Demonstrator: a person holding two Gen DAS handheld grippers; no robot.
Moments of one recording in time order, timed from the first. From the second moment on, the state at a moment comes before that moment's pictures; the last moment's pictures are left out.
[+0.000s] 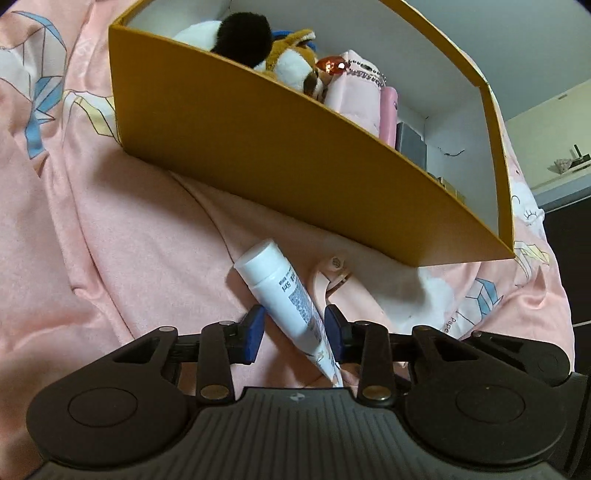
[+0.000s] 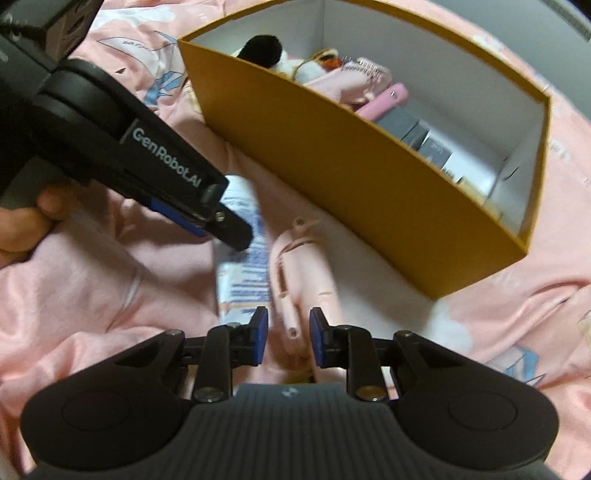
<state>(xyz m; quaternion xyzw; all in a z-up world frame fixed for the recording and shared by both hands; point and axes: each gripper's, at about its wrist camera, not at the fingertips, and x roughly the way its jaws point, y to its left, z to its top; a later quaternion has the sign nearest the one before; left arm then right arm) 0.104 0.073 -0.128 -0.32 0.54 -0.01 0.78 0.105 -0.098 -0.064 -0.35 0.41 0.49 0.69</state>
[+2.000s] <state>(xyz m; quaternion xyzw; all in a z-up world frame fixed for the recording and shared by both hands) 0.105 0.087 0.044 -0.25 0.39 -0.05 0.89 0.165 -0.101 0.122 -0.15 0.33 0.50 0.78</state>
